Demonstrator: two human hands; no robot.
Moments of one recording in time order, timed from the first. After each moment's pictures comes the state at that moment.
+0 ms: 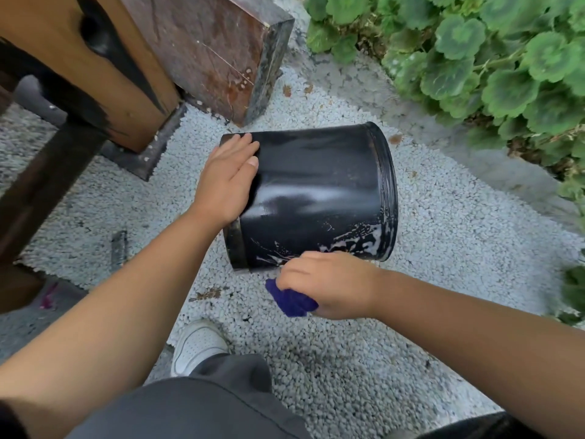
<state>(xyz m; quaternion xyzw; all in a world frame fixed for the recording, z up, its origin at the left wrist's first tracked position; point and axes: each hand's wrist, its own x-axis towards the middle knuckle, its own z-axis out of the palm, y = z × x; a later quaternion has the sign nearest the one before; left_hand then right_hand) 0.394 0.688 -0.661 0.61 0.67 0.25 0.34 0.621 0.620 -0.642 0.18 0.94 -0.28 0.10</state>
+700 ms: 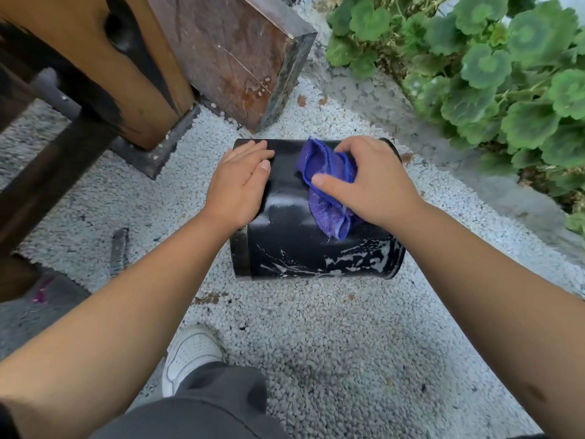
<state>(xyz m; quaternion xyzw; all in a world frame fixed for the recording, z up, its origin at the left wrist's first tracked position) 0.394 0.693 -0.668 0.60 0.68 0.29 0.32 0.614 0.743 -0.607 0.55 0.79 -0.27 -0.08</state>
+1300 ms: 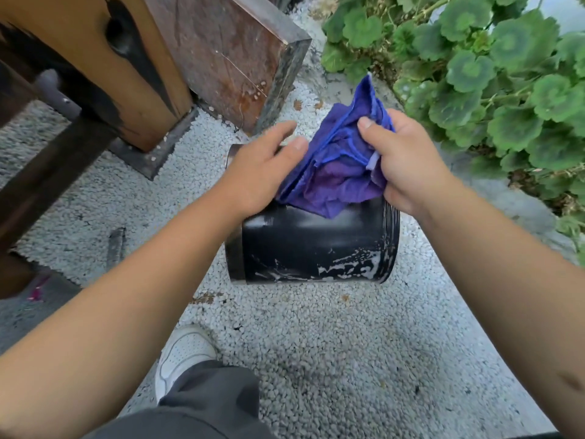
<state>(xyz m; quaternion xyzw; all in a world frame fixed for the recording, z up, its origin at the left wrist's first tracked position) 0.424 0.705 -0.608 0.58 0.62 0.31 0.43 0.621 0.757 -0.574 0.52 0.39 -0.67 -0.37</state>
